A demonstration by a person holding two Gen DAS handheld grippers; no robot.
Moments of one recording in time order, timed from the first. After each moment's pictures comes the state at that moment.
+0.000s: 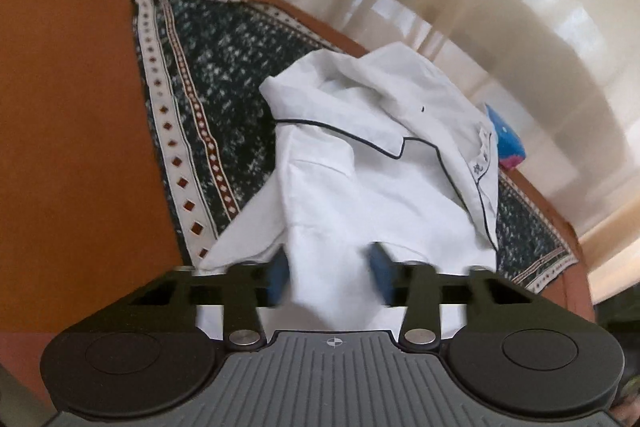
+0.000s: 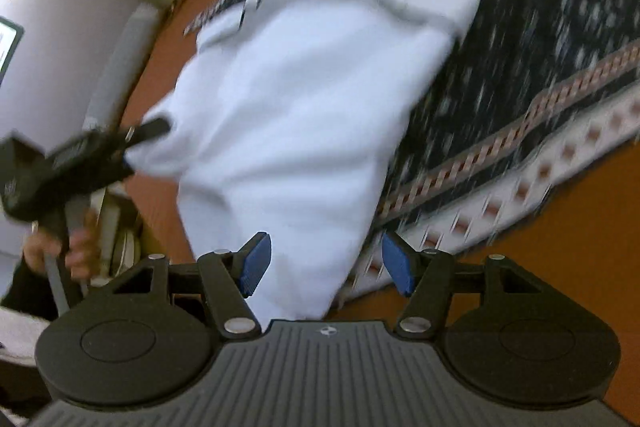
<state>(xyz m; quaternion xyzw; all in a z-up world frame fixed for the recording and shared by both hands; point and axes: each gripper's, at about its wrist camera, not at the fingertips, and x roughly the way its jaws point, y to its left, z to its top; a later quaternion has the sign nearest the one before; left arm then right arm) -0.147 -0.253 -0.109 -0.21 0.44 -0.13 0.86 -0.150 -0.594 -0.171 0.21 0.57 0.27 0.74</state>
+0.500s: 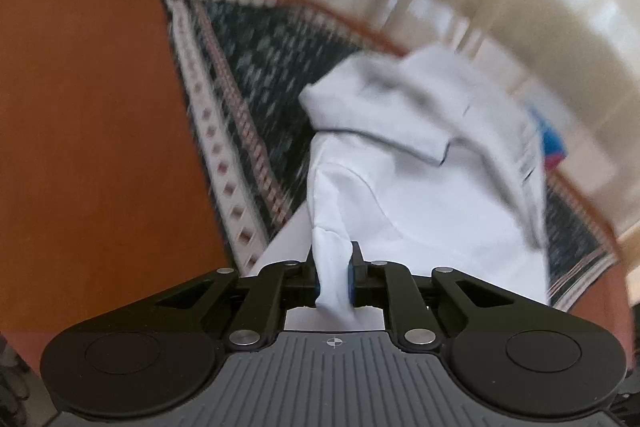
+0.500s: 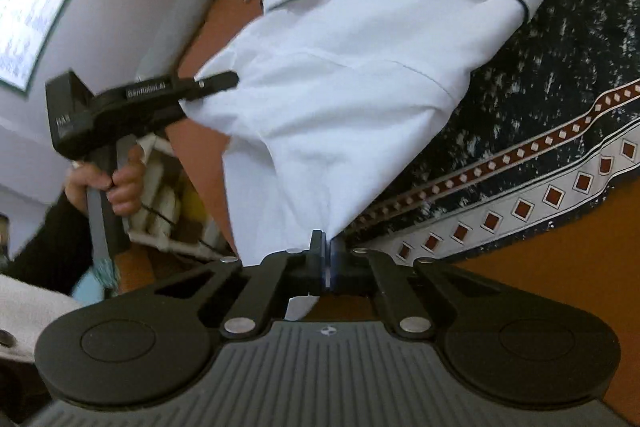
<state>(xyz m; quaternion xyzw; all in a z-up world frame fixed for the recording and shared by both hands) -0.145 -0.243 -0.122 -0.16 0.46 -0.07 0.87 -0.157 -0.581 -0.160 0.17 0.58 0.36 0.71</state>
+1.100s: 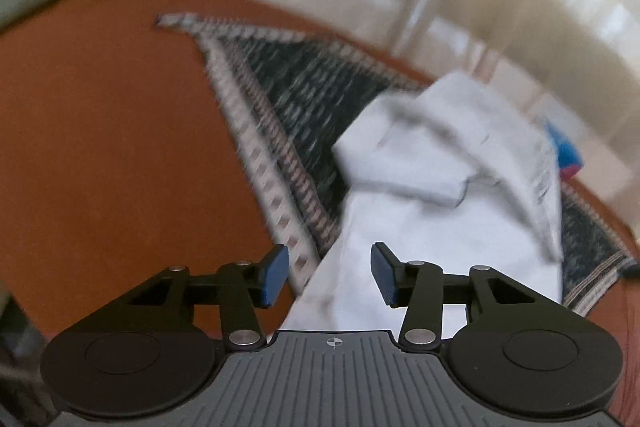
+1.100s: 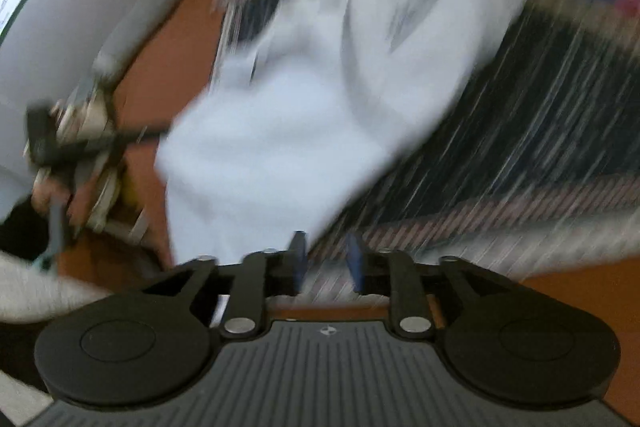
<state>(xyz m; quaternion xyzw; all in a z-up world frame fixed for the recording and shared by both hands) -0.152 -0.213 -0.070 -0.13 0.43 -0.06 0.89 -0.077 -0.654 -0.065 0.06 0.52 0.32 0.79</state>
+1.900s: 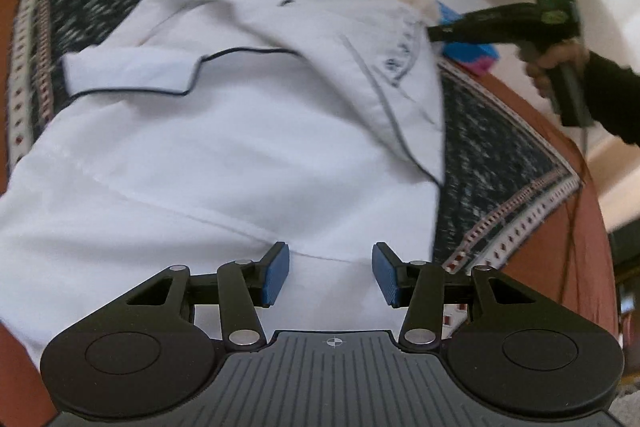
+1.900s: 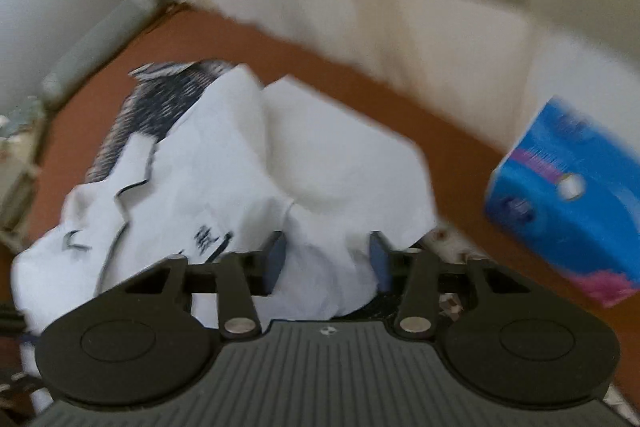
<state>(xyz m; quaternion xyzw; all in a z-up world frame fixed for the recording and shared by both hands) -0.110 -0.395 -0.114 -0.13 0.51 -0.16 0.83 0.157 -0.683 -0.127 0.01 0.49 0.36 0.79</state>
